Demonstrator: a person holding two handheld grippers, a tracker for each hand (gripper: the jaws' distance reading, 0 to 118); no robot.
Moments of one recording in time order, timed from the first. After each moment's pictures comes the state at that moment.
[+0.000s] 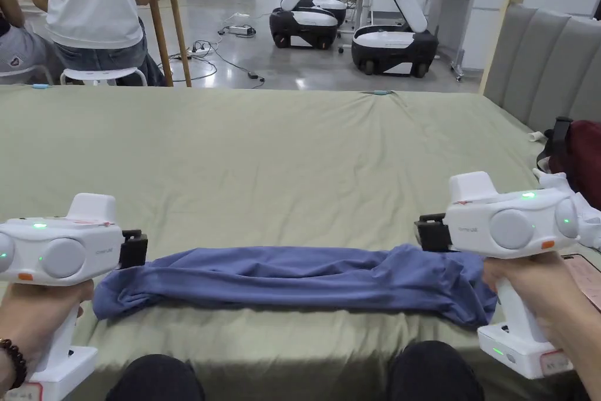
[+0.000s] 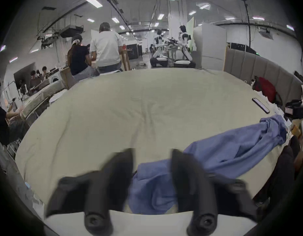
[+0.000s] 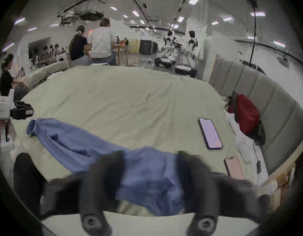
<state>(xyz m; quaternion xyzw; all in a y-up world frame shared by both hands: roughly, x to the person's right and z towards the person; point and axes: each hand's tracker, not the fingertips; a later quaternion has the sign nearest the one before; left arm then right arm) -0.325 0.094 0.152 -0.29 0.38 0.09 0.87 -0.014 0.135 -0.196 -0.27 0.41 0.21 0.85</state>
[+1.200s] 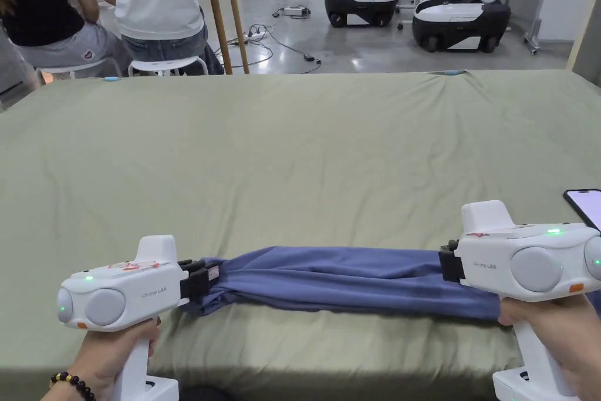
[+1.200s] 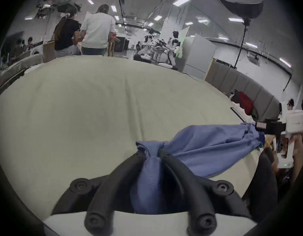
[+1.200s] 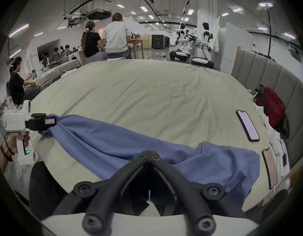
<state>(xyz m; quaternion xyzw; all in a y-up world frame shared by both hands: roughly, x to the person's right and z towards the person) -0.372 0.021 0.188 -0.23 0.27 0.21 0.91 -0.075 0.087 -0.147 -0.31 0.47 0.19 0.80</state>
